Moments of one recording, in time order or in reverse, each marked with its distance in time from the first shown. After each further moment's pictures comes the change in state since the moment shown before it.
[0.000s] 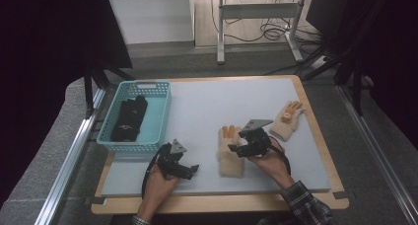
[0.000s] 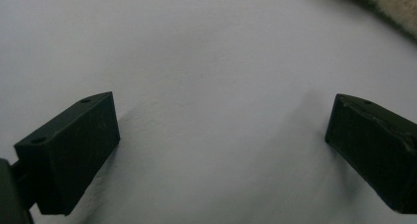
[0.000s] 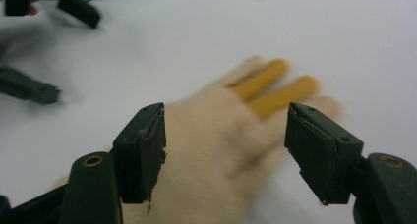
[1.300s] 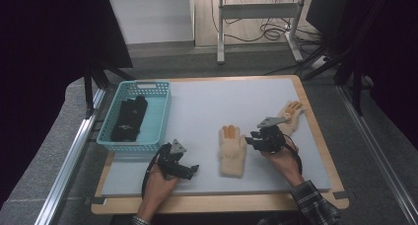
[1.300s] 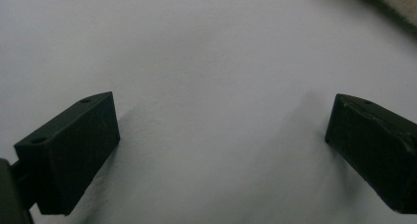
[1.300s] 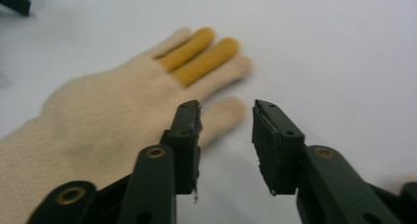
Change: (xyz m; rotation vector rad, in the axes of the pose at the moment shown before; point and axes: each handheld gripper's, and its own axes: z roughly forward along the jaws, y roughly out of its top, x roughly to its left) left arm 0.000 0.000 0.000 0.000 -0.001 -0.001; right arm -0.035 -0.022 -0.018 0.007 -0.093 0.074
